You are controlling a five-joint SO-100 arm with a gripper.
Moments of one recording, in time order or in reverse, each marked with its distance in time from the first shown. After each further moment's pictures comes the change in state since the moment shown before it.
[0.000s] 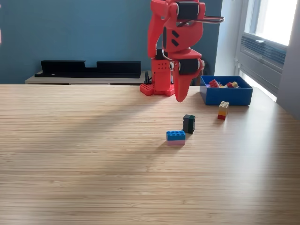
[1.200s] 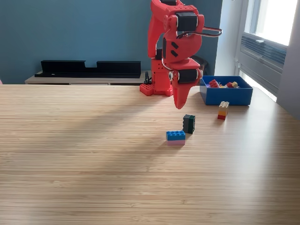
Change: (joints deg) arm -0.1 -0.1 6.3 -4.5 0.1
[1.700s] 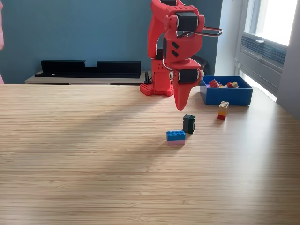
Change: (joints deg) arm -1.8 0.0 0.0 -2.0 0.6
